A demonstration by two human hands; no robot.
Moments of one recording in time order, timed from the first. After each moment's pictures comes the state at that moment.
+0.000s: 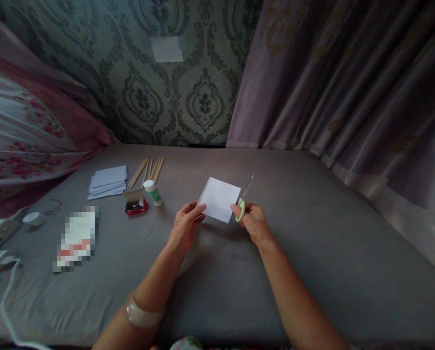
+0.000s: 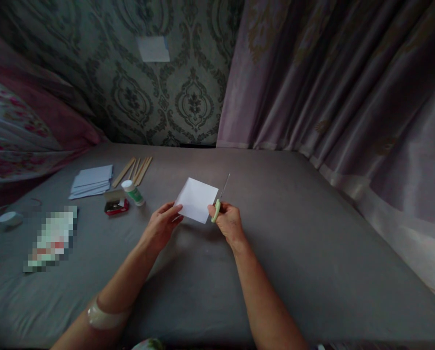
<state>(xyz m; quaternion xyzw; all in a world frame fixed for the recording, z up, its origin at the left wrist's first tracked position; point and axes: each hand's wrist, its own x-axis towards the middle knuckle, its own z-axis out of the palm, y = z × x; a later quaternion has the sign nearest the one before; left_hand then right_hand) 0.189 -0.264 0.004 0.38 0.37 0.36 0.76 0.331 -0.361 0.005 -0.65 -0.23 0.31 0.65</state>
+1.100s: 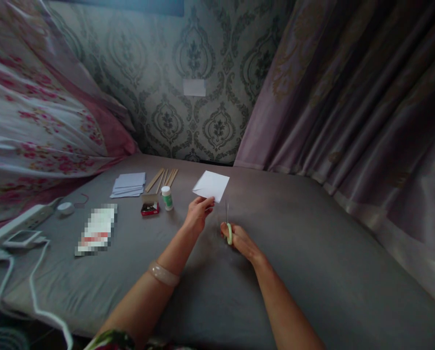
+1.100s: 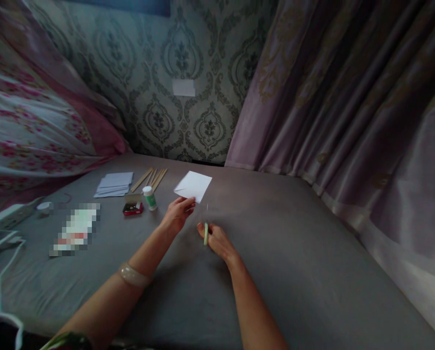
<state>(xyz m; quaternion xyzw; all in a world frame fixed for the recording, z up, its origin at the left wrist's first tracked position) 0.219 -0.238 0.017 0.37 0.34 0.44 0.75 0.316 -0.361 -0.007 -0.67 -0.47 0.36 0.44</state>
